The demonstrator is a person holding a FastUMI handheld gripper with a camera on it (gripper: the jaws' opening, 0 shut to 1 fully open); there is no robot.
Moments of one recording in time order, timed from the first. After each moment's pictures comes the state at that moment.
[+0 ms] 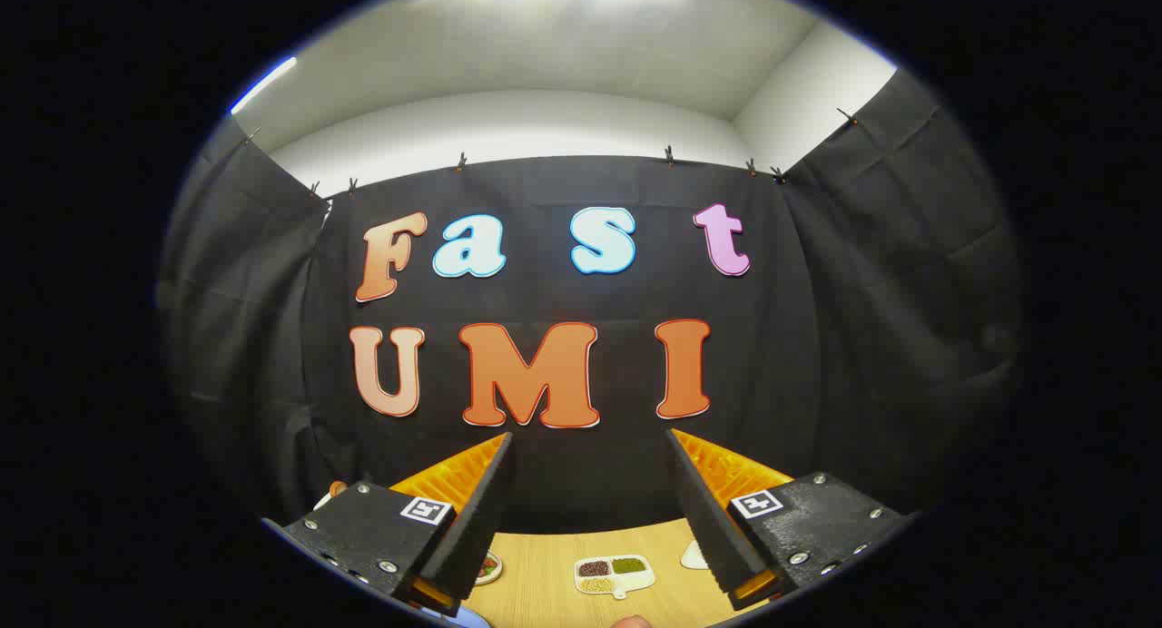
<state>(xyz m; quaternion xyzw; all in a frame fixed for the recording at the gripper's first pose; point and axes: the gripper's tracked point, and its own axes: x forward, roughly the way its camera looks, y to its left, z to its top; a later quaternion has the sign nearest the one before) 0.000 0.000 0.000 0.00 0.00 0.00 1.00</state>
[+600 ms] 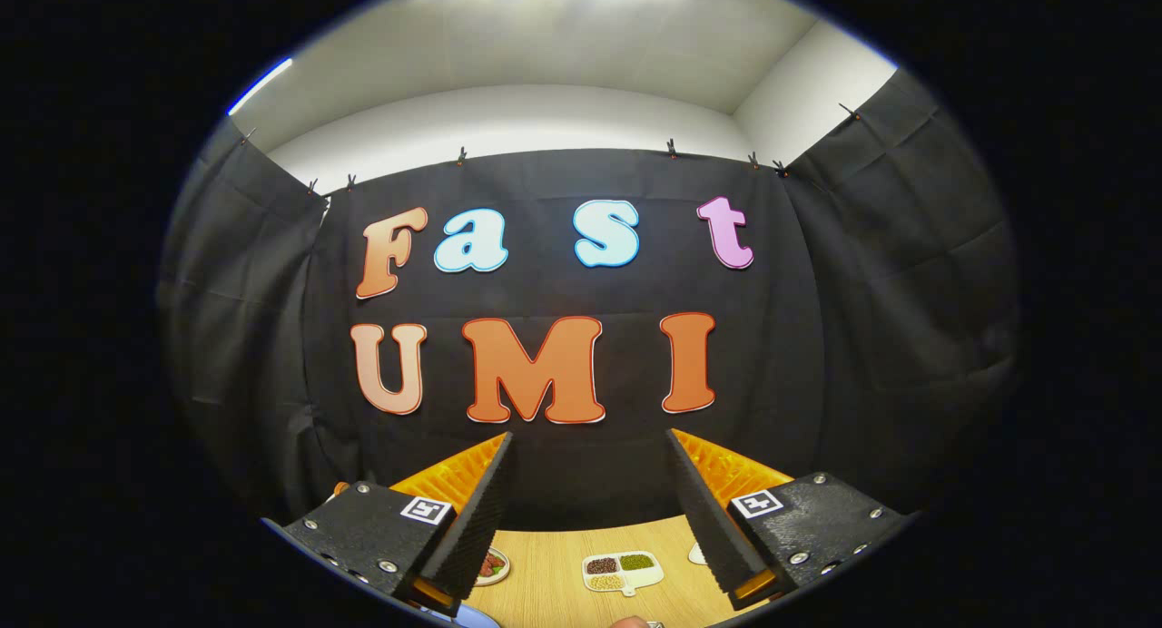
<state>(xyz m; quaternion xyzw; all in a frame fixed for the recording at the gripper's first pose) 0.003 0.009 -0.001 0.00 0.01 0.00 1.00</state>
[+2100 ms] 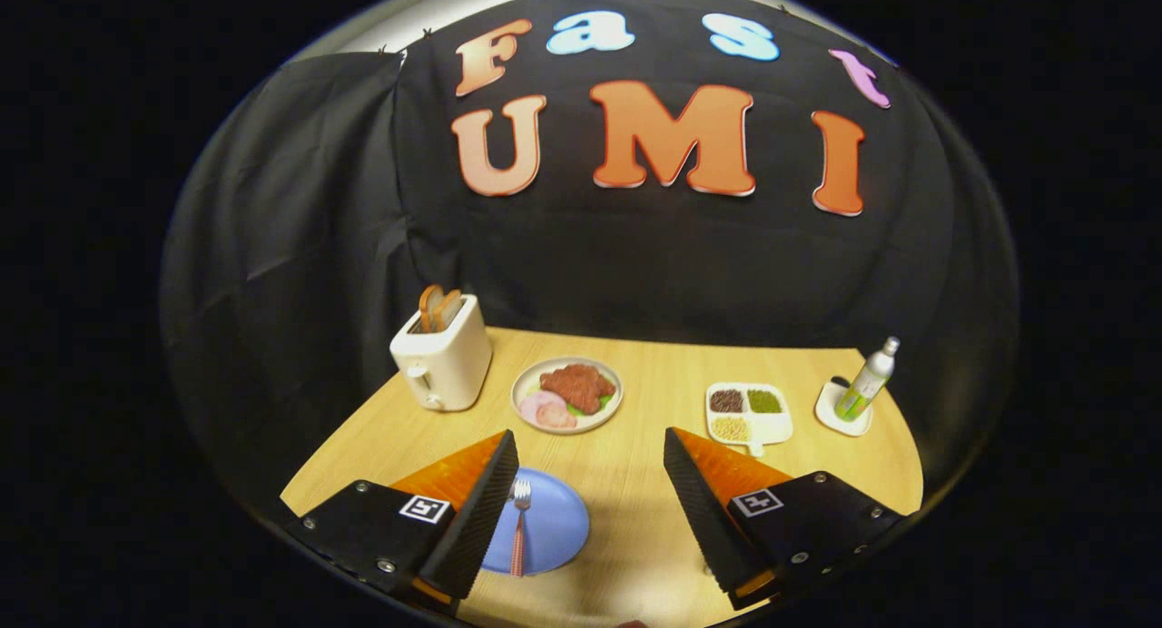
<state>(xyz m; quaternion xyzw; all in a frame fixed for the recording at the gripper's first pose) -0.077 0.161 -0.269 -0.04 0.36 0.18 0.91</state>
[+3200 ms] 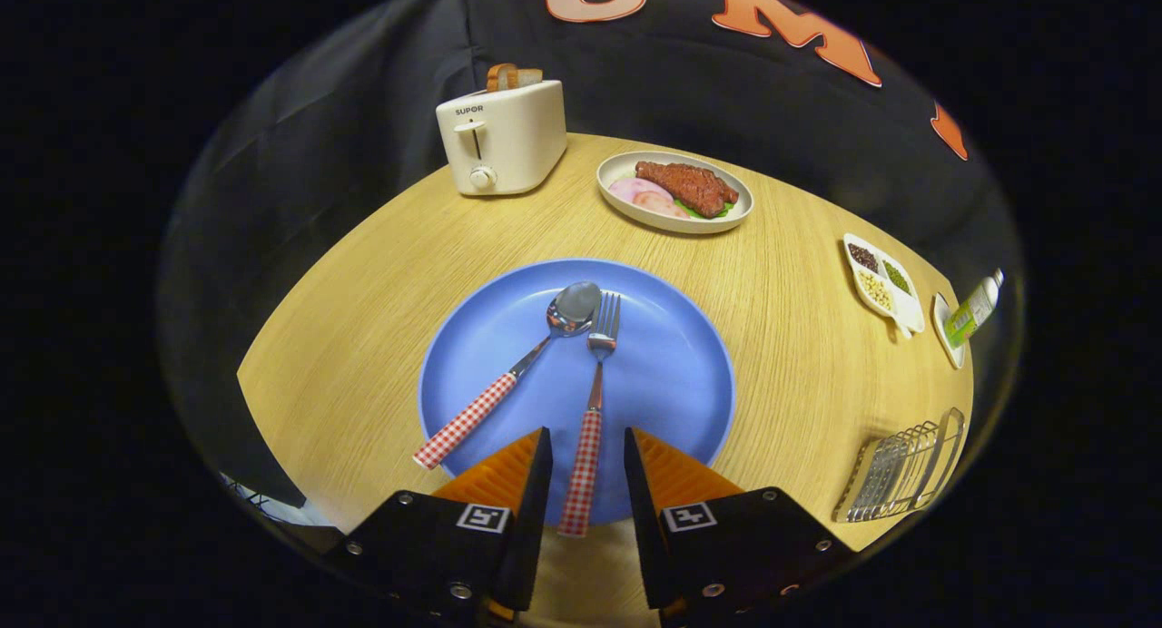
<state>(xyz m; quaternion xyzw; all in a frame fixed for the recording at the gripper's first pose) -0.187 0.211 -0.459 -0.13 0.54 0.26 0.79</state>
